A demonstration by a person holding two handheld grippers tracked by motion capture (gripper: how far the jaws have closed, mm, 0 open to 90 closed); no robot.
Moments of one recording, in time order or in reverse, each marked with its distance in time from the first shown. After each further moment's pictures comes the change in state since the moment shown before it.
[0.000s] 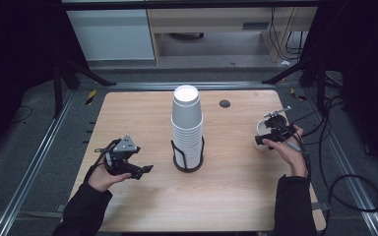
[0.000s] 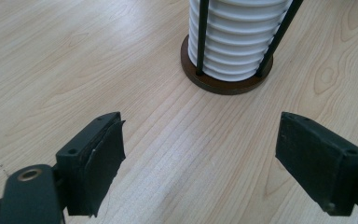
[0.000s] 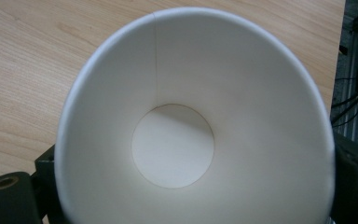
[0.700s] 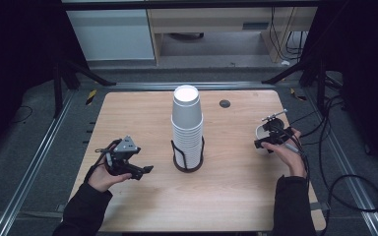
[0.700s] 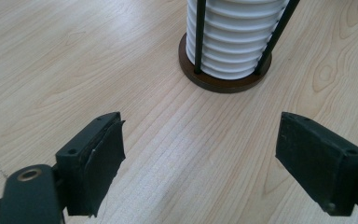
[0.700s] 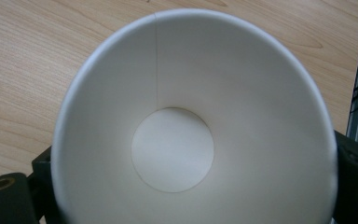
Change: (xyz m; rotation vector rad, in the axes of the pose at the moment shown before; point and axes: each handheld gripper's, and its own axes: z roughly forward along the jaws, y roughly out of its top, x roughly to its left) left arm -0.001 0.000 0.001 0.007 -0.008 0.006; right arm 0.002 -0.007 0.015 0.062 0.009 -0.010
